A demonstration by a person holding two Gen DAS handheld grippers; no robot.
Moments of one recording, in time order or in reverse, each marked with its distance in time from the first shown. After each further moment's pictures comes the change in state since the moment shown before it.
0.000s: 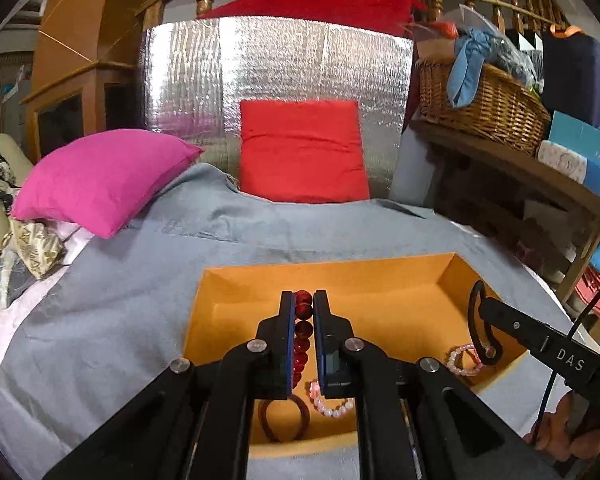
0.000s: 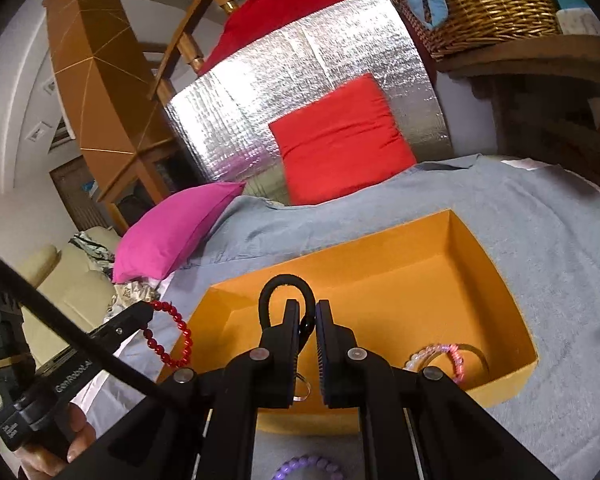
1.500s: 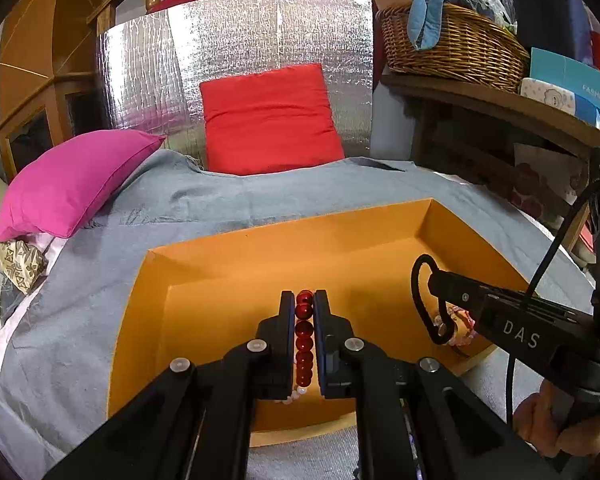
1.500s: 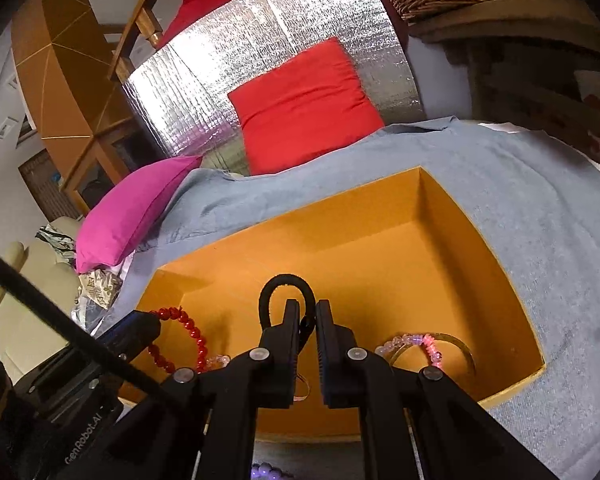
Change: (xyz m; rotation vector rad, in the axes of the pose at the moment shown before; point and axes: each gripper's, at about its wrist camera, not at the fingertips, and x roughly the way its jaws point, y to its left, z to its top) left arm 0.025 -0.059 -0.021 0.138 0.085 0.002; right arm 0.035 -0.026 -0.008 0.042 0.107 -0.094
